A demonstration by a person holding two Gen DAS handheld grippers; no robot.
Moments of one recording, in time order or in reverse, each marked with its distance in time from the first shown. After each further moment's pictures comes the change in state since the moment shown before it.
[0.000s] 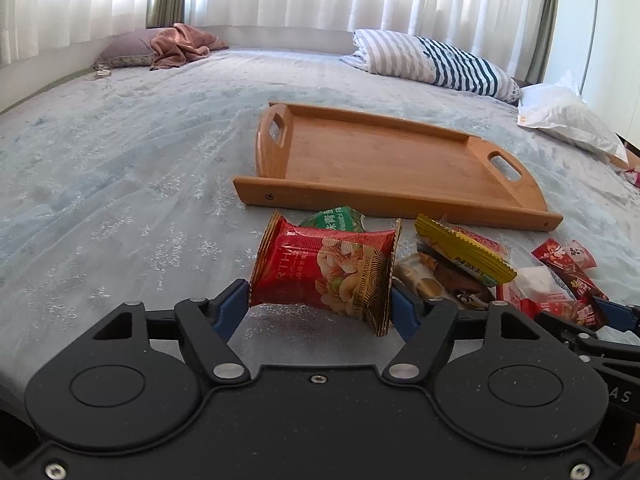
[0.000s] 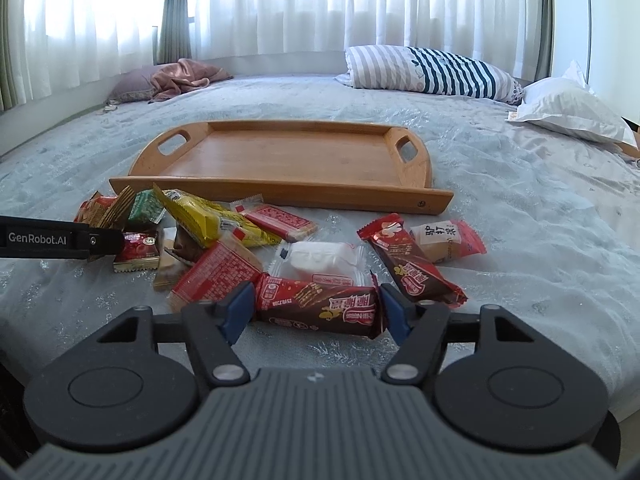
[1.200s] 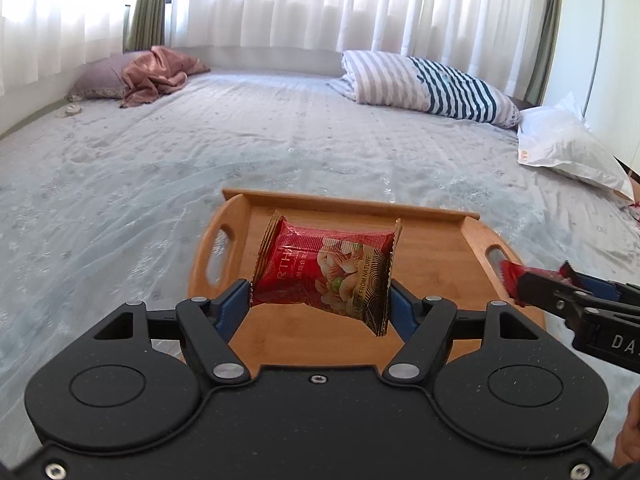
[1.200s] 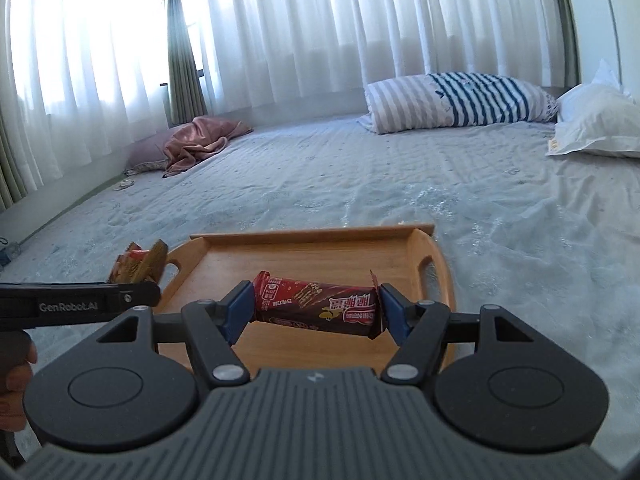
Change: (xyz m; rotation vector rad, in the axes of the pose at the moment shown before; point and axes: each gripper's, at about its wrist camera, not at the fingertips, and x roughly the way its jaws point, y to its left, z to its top) left arm 0.079 -0.050 0.151 0.006 -0.009 -0.024; right arm 0.092 -0.053 0.149 0.093 -0.063 0.171
